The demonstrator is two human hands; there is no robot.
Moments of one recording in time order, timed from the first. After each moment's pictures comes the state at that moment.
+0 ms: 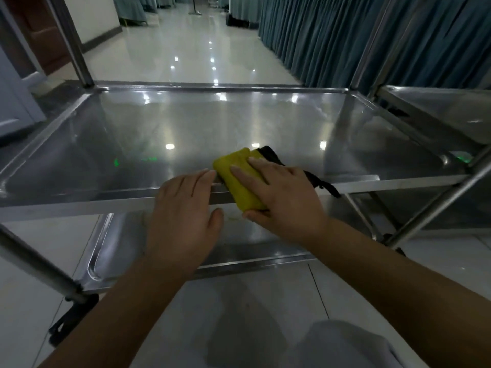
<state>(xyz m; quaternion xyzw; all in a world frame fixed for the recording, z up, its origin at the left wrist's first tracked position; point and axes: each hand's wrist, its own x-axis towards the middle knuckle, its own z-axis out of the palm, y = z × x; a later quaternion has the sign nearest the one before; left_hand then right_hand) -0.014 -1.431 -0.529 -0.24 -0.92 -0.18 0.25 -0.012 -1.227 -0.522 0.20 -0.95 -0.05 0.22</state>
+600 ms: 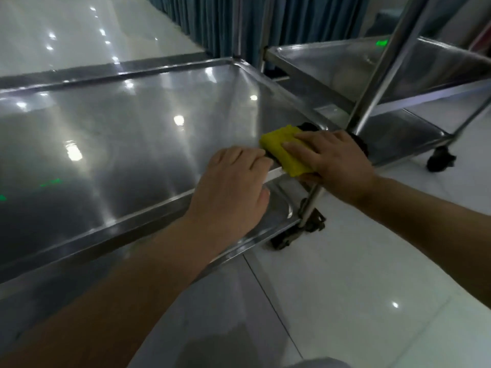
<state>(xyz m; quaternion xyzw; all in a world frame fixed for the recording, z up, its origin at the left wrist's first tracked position) -0.027 -1.177 -0.498 -0.53 -0.81 -0.15 0.18 0.054 -0.951 -0.502 0.04 -0.97 -0.17 0.16</state>
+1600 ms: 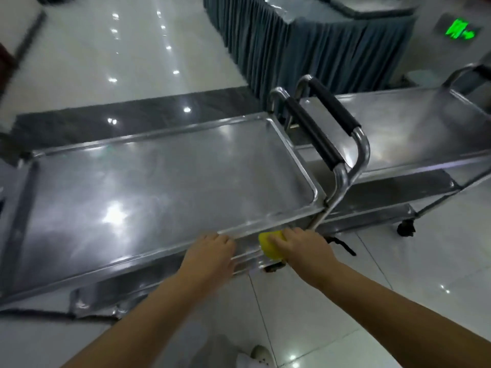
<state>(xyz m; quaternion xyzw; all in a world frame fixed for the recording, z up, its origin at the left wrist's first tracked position) 0.014 -1.253 -0.048 -0.43 -0.90 -0.01 -0.11 0.105 -1.043 -0.068 0.03 -1.00 -0.05 -0.04</state>
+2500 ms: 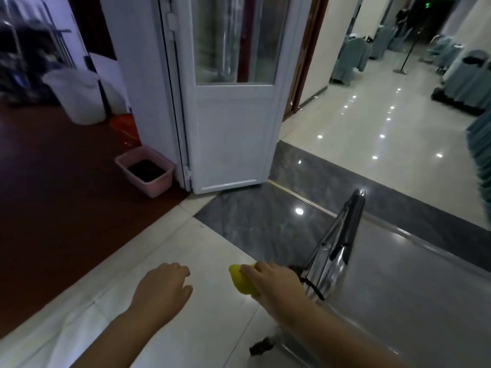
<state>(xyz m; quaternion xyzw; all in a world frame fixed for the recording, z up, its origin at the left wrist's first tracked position) 0.106 -1.975 0.021 0.16 -0.98 -0.10 -0.01 -0.012 -1.763 0.042 0.47 -0.88 -0.01 -0.07</state>
